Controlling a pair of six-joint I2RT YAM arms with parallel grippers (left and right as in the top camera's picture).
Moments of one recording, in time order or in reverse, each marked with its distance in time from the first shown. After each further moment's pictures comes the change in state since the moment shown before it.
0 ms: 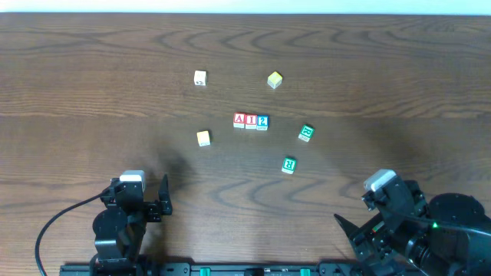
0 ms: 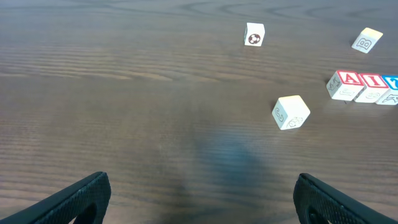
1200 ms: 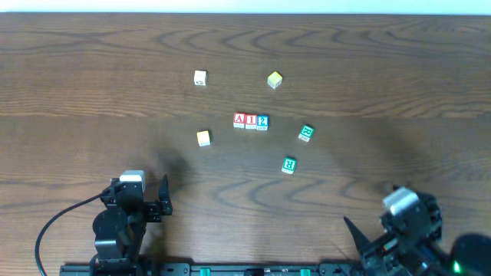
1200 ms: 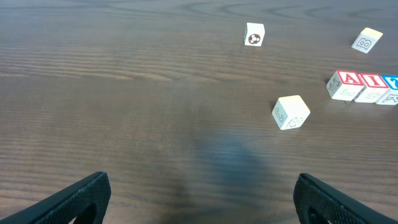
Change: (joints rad) left arm 0.000 -0.001 0.000 0.001 0.000 0.000; right arm -0.085 -0.221 -0.101 0.122 0.003 -0.040
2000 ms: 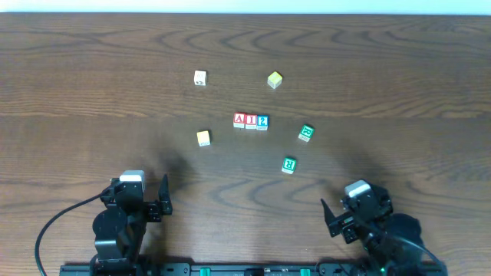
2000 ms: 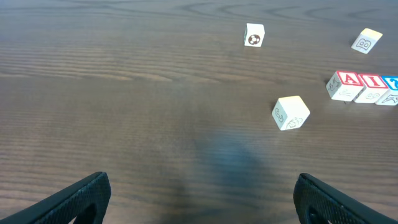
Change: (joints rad) left arm 0.000 -0.001 0.000 -0.001 0.000 0.000; right arm -0.101 -0.377 -0.835 0.426 0.008 -0.018
